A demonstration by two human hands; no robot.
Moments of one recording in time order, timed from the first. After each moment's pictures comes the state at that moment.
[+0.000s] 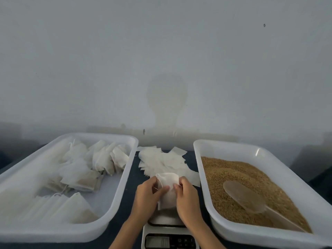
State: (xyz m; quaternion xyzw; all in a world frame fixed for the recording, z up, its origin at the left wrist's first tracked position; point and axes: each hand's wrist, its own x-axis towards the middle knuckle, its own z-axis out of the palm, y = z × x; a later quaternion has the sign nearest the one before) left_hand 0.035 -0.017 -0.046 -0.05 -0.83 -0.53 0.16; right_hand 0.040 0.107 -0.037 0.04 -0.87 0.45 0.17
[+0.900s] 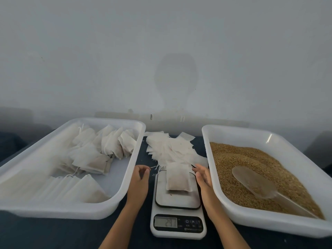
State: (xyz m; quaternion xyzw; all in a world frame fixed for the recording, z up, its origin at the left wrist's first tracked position) left_hand 0.032 -0.047 -0.075 0.10 -0.76 -0.60 0.22; right_hand 0.035 0.146 -0.068 0.05 -0.73 0.67 0.10
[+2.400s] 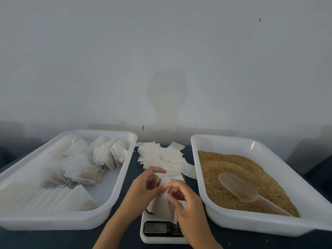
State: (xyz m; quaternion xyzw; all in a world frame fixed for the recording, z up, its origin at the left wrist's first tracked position) left_hand 0.082 -0.029 -0.009 -0.18 -0.79 -0.57 0.11; right_hand 0.117 0.125 -0.015 0.23 -0.80 0.53 0.18
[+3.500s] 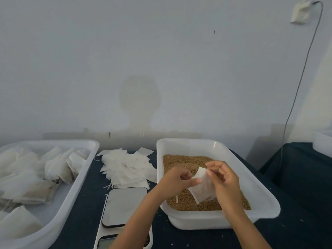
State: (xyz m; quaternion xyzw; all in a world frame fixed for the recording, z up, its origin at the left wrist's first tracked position) left_hand 0.035 0.142 0.024 -0.30 -0.81 -0.51 -0.05; right_hand 0.091 0.292 0.022 0.00 -0.74 0.60 0.30
